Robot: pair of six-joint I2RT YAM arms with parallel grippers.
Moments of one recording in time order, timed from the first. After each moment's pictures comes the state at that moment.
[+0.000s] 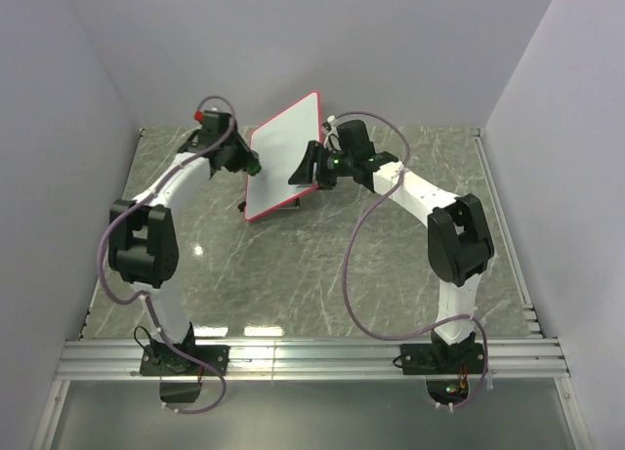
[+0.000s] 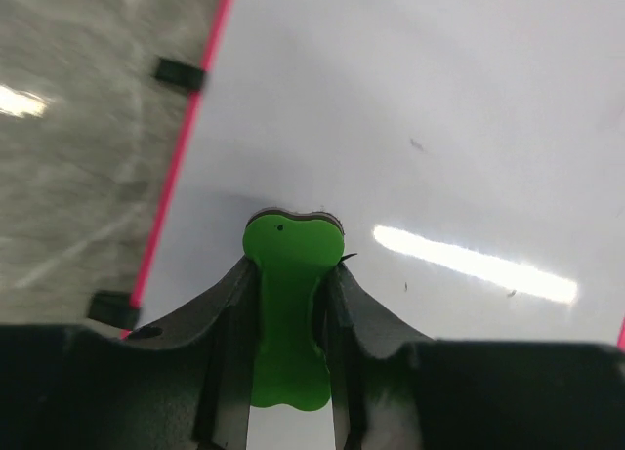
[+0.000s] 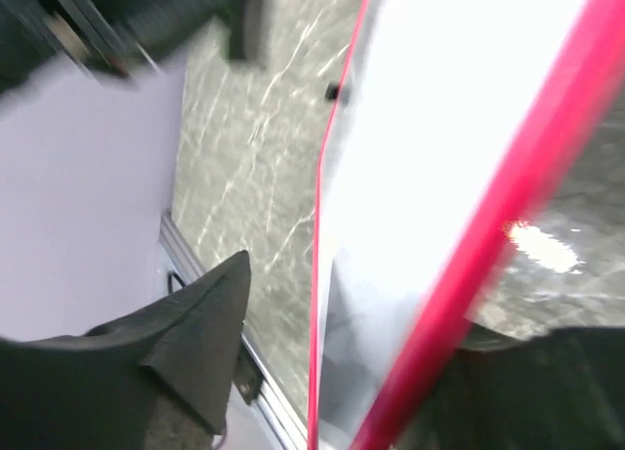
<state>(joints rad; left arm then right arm) -0.22 1.86 1.51 -0.35 0.06 -0.79 0.49 1.93 1.54 -0.22 -0.56 0.69</state>
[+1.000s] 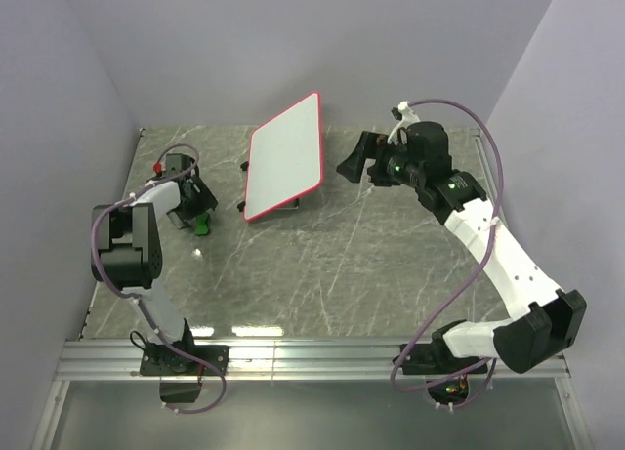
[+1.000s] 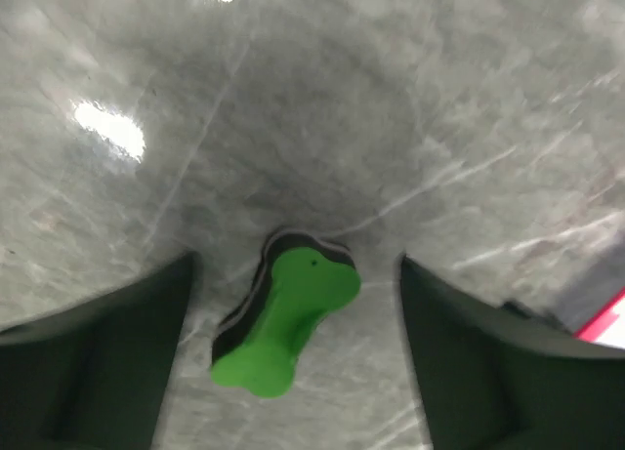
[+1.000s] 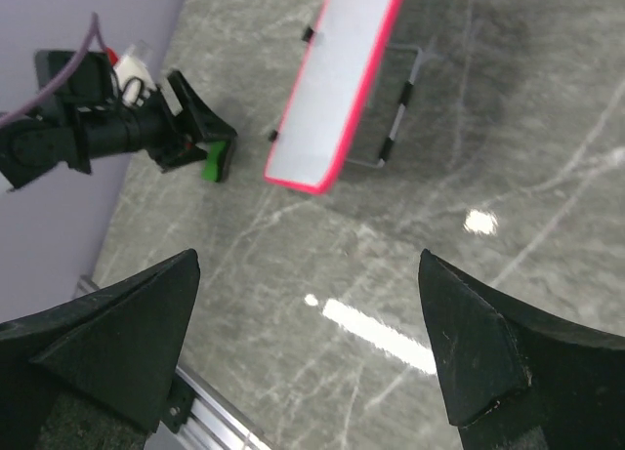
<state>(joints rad) 0.05 1.80 1.14 -0.42 -0.10 -0.59 0.41 1.31 1.33 -0.45 -0.25 0.50</state>
